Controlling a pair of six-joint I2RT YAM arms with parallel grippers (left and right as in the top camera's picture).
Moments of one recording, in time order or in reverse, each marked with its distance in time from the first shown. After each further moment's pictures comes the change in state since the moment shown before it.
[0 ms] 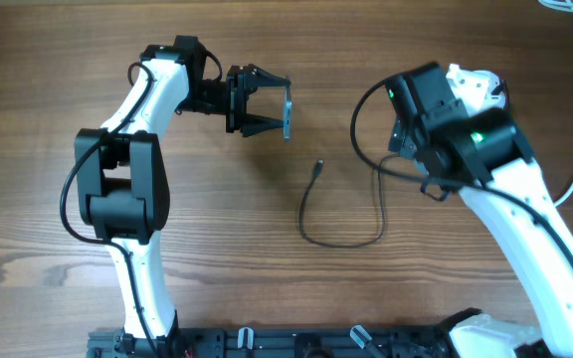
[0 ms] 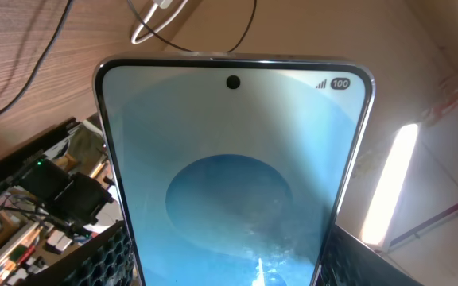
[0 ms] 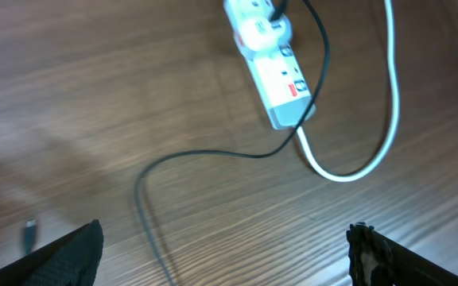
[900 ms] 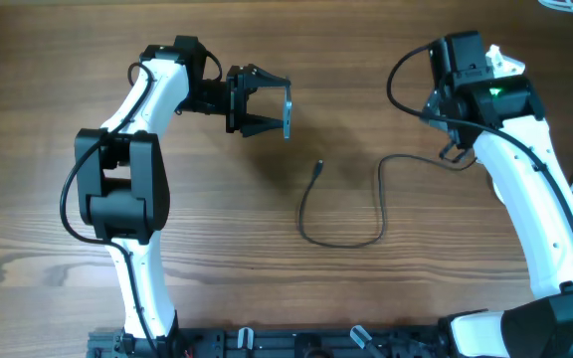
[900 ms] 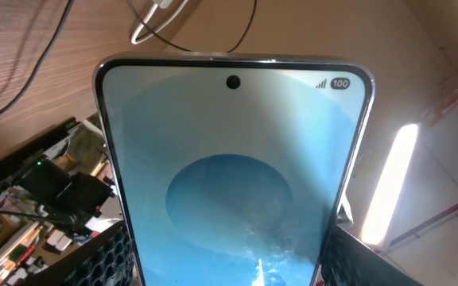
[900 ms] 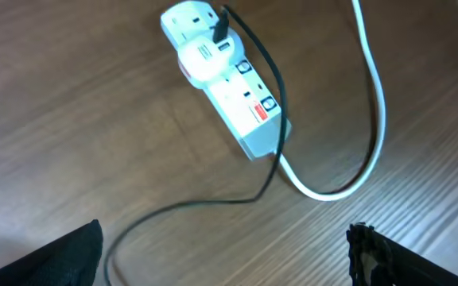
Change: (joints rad) left arm 0.000 0.000 0.000 0.000 0.000 0.000; right arm -0.221 0.122 0.000 0.151 -0.016 0.003
